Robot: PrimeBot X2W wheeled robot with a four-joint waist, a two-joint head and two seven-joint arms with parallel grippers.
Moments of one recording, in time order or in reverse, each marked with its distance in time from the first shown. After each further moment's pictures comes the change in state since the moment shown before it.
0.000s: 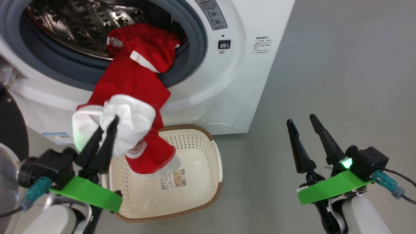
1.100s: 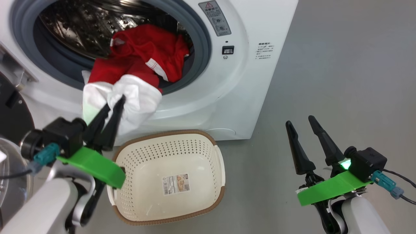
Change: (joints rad) left arm -0.172 -0.048 -0.033 0.138 0.022 -0.063 0.092; right arm 0.001 -0.007 0.009 0.010 0.002 0.000 0.000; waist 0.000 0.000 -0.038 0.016
